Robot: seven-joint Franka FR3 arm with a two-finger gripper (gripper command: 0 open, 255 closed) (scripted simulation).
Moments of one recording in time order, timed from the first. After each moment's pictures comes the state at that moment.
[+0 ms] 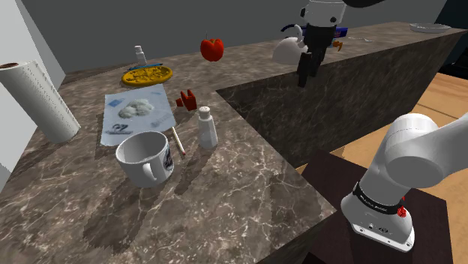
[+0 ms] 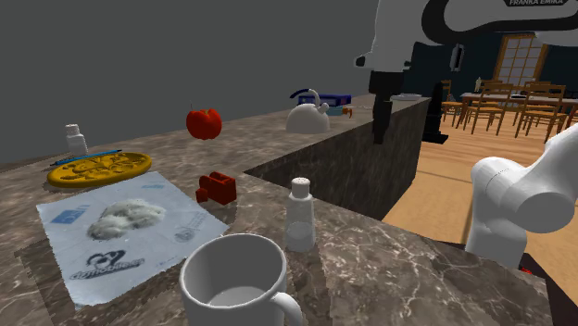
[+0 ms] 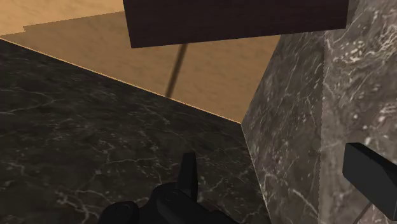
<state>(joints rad) 0.02 -0.79 -0.04 -2.37 -0.06 1.61 0.00</state>
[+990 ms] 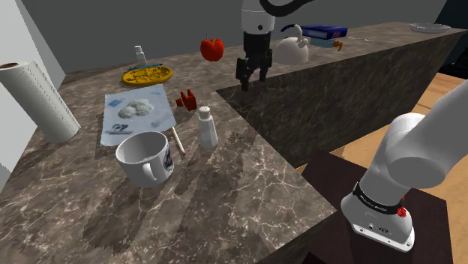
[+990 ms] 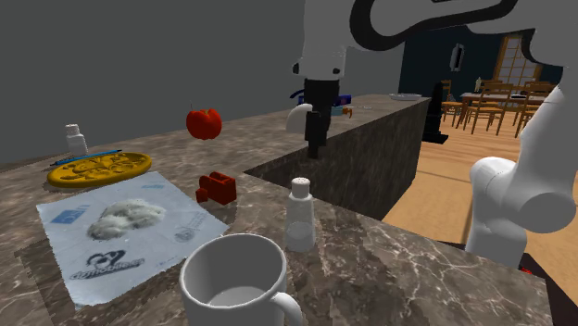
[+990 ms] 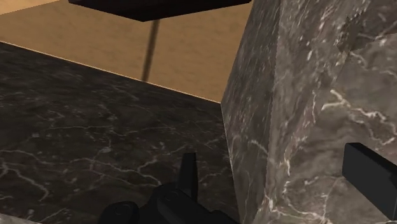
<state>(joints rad) 0.06 -0.34 0.11 -2.06 0.01 1.75 0.23</state>
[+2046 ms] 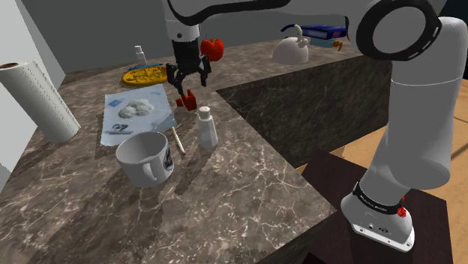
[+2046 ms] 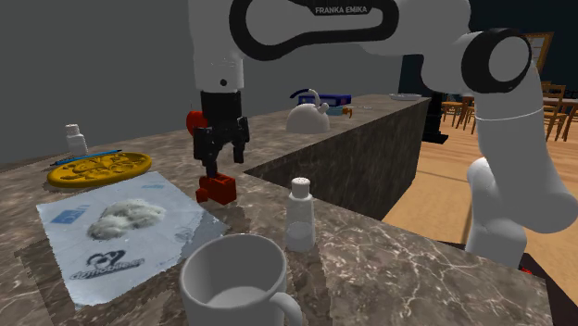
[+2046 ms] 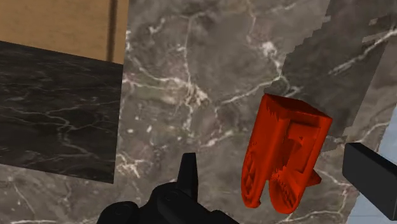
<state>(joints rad) 0.14 0.33 0.20 -1.31 -0.07 1.65 0.49</state>
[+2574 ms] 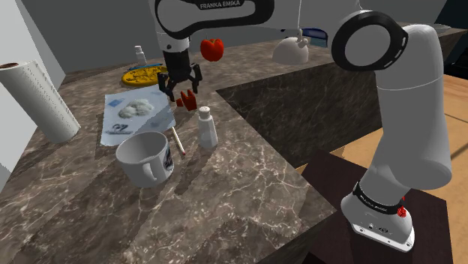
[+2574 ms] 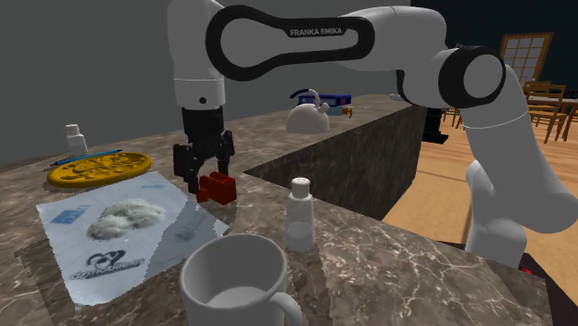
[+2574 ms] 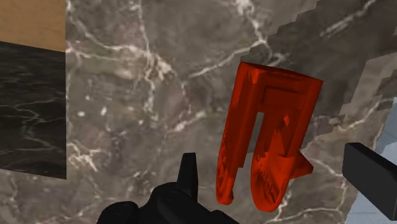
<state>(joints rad) 0.17 0.47 0.20 -1.18 -0.09 1.65 0.52</state>
